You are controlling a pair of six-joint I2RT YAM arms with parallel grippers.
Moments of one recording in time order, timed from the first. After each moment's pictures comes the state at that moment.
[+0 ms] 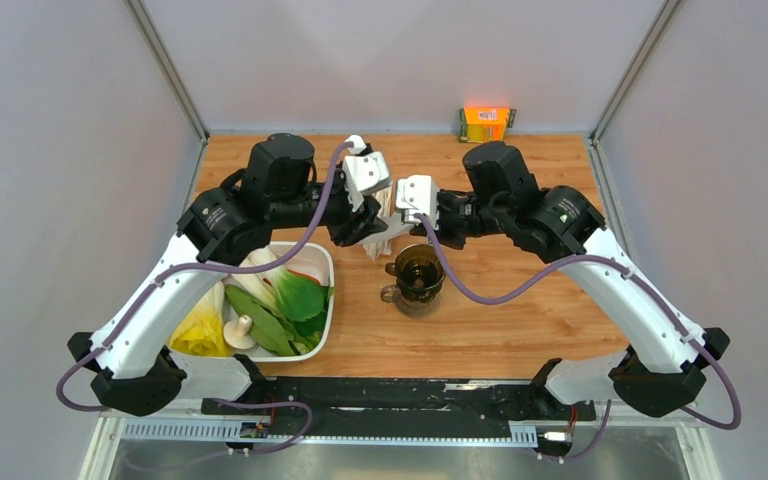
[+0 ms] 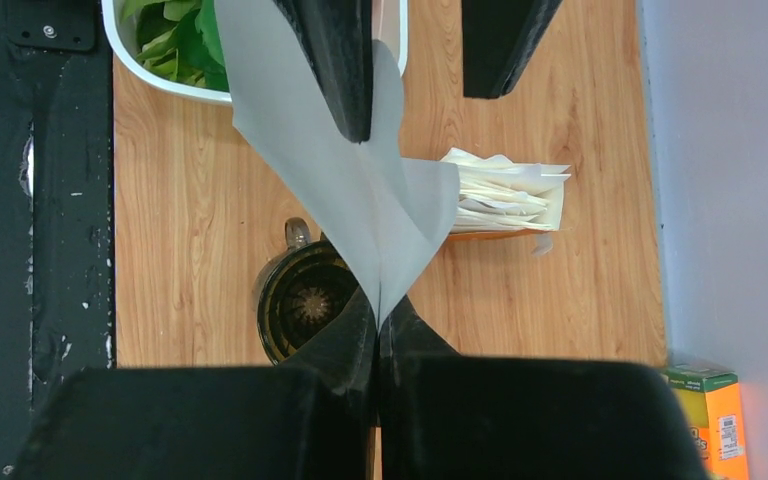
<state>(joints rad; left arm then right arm) -0.80 1.27 1.74 -0.90 0.36 0.30 0.80 1.32 1.70 -1.00 -0.40 -0.69</state>
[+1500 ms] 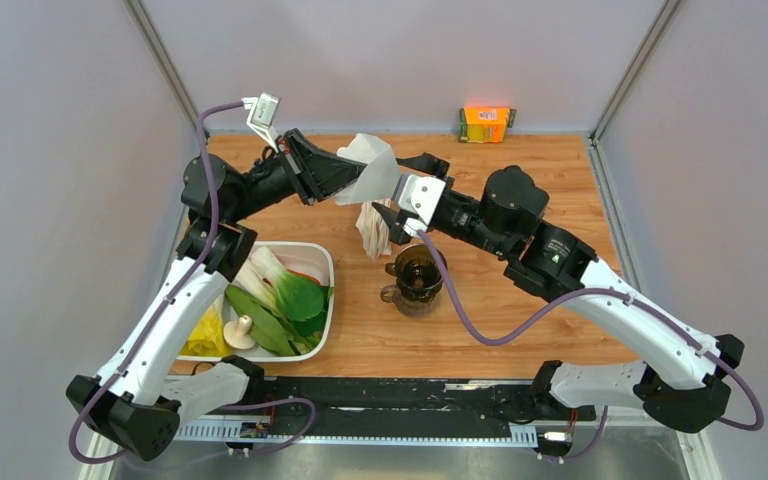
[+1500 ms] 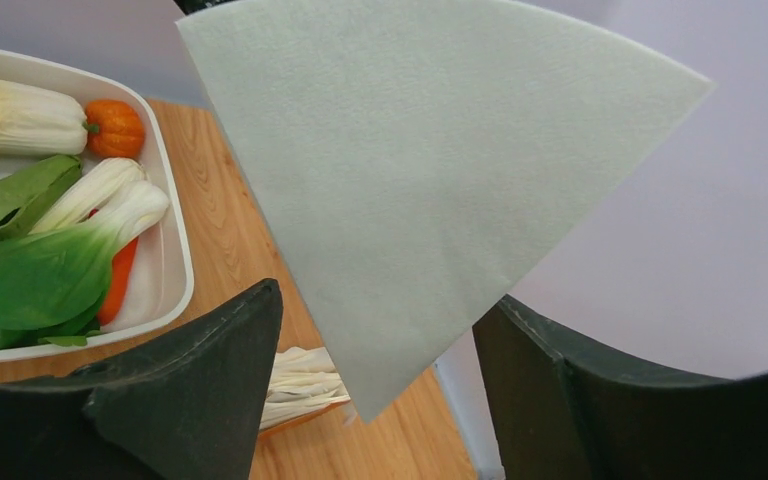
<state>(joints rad) -0.42 1.08 1.20 0.27 0.75 -0.94 0.97 1.17 1.43 -0.22 -0.11 -0.66</state>
